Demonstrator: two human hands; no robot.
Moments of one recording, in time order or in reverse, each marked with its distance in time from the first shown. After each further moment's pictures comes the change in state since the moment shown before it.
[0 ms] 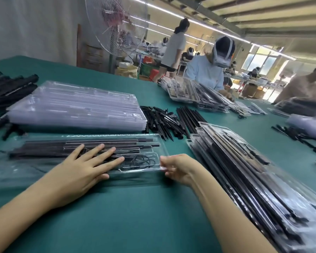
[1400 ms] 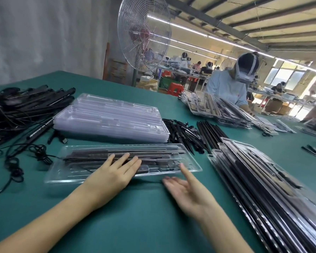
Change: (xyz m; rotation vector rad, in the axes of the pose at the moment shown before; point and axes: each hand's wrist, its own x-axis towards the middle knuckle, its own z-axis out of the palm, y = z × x) left_hand 0.004 0.003 0.013 0.098 0.485 0.124; right_hand -0.011 0.027 0.039 0.709 -0.066 0.091
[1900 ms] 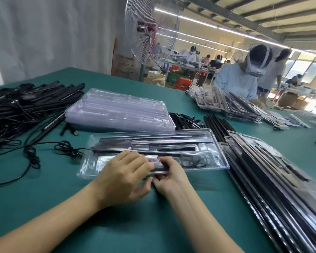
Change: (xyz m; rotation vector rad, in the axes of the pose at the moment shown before) left_hand 0.008 0.024 -0.034 -0.233 0.348 0.021; right_hand 0.005 0.034 0.055 0.066 0.054 0.090
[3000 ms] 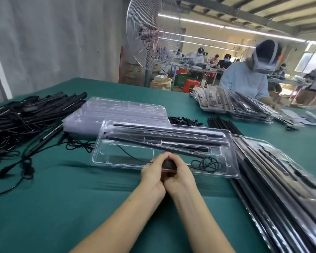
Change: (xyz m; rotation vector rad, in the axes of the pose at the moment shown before) left_hand 0.089 0.051 0.088 -1.677 0.636 -2.018; right_hand 0.014 -0.038 -0.014 0.149 -0.056 -0.131
